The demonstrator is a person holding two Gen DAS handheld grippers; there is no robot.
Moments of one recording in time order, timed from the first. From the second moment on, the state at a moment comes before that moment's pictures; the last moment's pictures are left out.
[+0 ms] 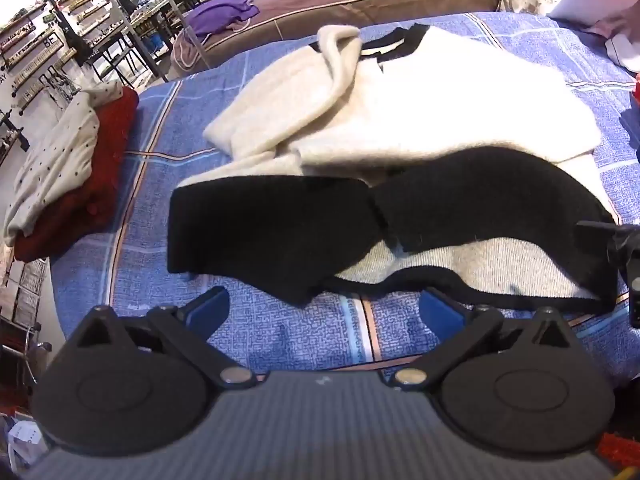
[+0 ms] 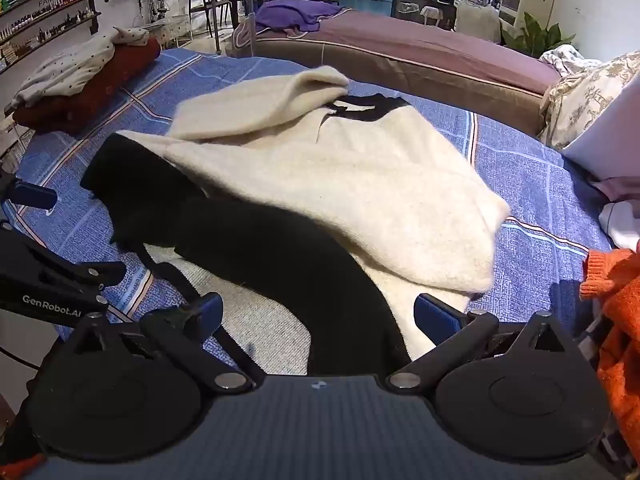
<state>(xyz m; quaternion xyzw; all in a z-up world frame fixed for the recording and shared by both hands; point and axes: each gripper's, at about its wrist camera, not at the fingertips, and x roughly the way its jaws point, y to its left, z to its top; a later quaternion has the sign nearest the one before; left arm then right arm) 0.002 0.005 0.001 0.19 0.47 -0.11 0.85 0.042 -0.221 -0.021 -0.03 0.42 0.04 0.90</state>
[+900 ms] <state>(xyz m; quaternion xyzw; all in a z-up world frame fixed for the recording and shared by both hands) 0.003 0.016 -0.020 0.19 0.50 -0.09 0.84 0.038 -0.217 -0.037 -0.03 0.46 0.04 0.89</state>
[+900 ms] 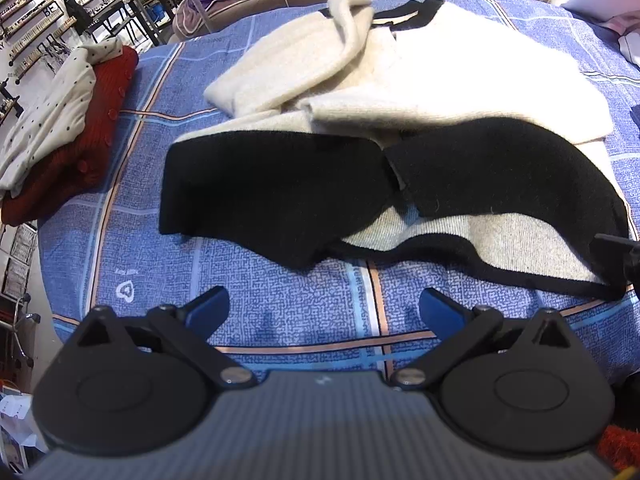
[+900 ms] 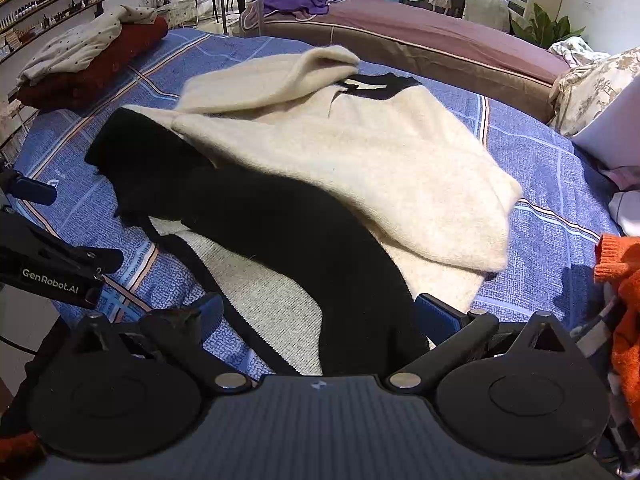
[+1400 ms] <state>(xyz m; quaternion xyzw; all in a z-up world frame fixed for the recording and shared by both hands) 0.005 0.025 -0.024 0.19 0.50 -0.09 0.84 0.039 -0.217 -0.040 -0.03 0.46 0.04 0.89</state>
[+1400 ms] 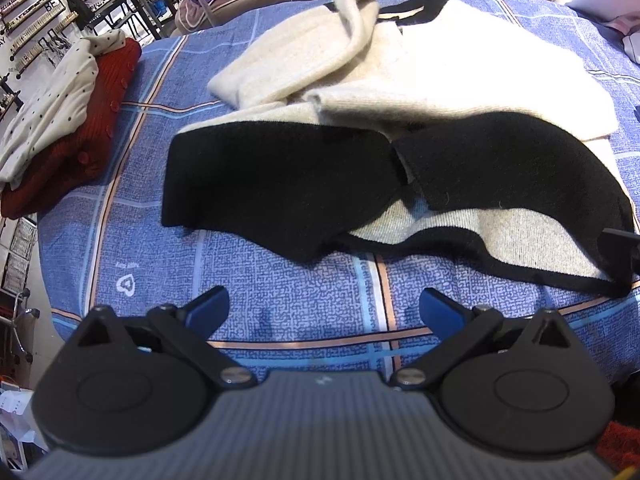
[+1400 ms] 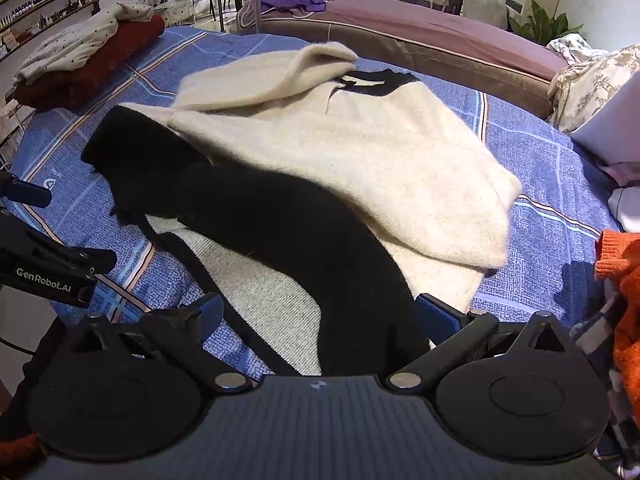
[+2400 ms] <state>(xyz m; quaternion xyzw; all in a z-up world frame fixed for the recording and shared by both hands) 0.002 0.022 -0.029 0.19 0.51 -0.09 0.84 0.038 -0.218 -0.044 -0.02 0.46 0.03 0.89</state>
